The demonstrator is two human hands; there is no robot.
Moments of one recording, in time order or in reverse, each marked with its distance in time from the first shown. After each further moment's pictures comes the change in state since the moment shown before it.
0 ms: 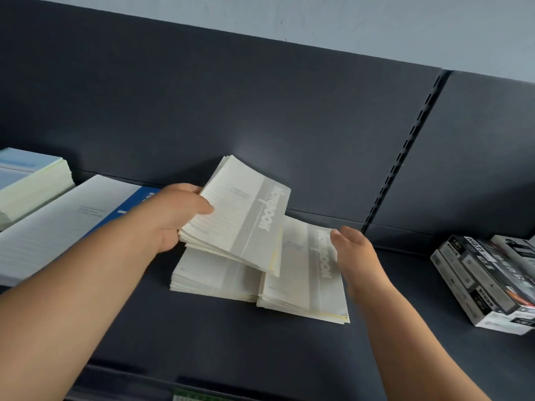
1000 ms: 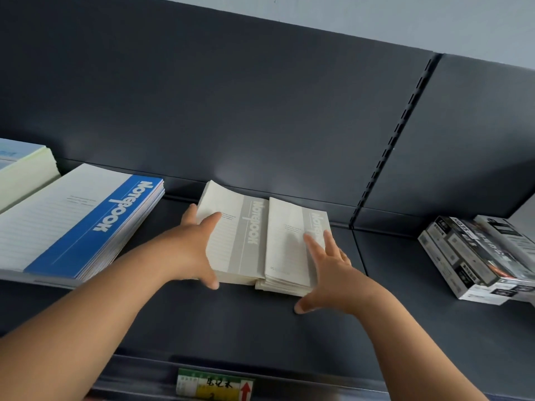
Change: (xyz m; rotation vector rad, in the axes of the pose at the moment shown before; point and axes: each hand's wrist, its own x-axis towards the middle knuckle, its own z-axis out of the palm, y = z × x) left_hand -0.011 -0.057 0.010 1.217 -0.247 0.084; right_hand -0.051 0.014 0.003 -0.951 -0.406 -0.130
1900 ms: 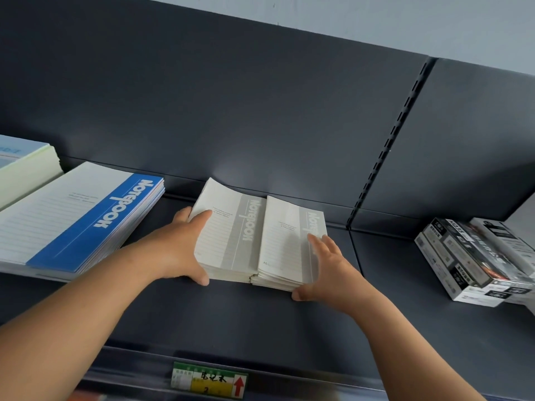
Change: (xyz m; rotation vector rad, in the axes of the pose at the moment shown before) left_hand 0.003 -0.017 0.006 -0.028 0.115 0.055; right_hand 0.004 0.010 0.004 0.052 0.126 -0.011
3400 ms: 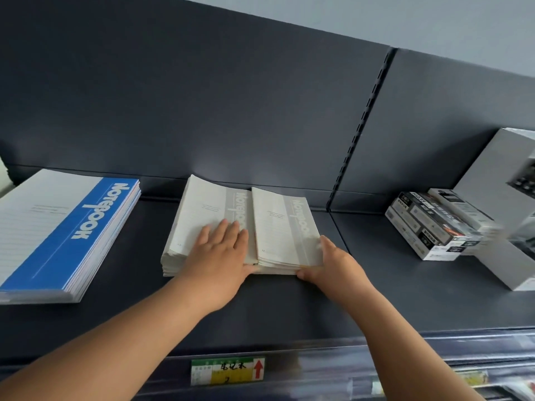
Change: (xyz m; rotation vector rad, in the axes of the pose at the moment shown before) left_hand -0.009 0.042 0.046 0.402 0.153 0.383; right_hand -0.028 -0.012 0.021 0.019 0.242 0.246
